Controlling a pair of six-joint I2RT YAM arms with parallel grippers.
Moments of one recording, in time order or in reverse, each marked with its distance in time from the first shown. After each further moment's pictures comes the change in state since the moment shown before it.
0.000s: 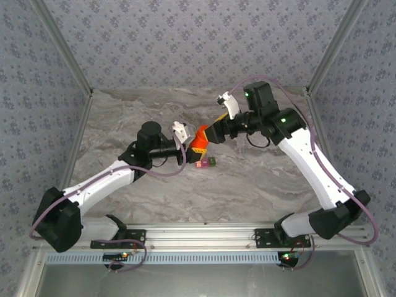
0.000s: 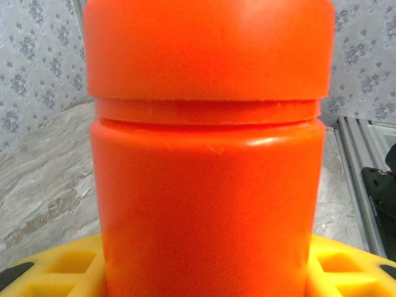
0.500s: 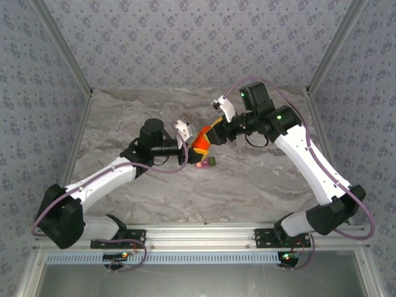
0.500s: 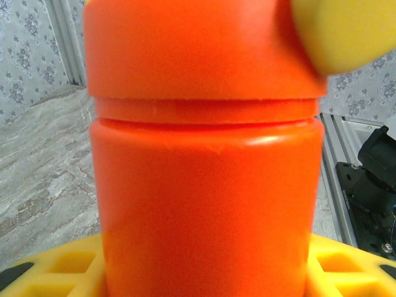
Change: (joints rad) left arm 0.000 0.035 0.042 -0.057 0.063 -0.001; right arm 0.002 0.029 0.015 -0.053 -0.052 -0.087
